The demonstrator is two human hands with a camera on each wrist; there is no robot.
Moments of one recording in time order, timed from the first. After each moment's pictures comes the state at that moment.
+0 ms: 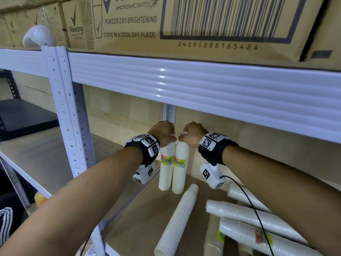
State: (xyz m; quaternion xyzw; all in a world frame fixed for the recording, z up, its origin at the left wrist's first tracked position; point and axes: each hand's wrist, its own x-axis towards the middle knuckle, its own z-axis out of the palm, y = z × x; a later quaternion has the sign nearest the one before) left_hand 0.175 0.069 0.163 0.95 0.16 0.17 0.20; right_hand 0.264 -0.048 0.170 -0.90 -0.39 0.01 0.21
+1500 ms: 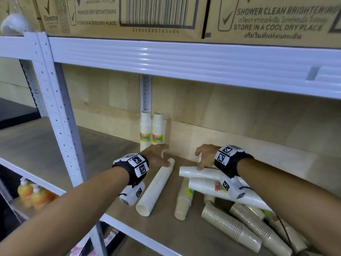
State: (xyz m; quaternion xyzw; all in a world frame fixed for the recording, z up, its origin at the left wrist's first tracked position) left_hand 0.118 -0.034 0.065 0.96 0.16 -0.01 0.24; right_hand 0.244 -0.231 0.095 -0.94 -0.31 0.15 0.00
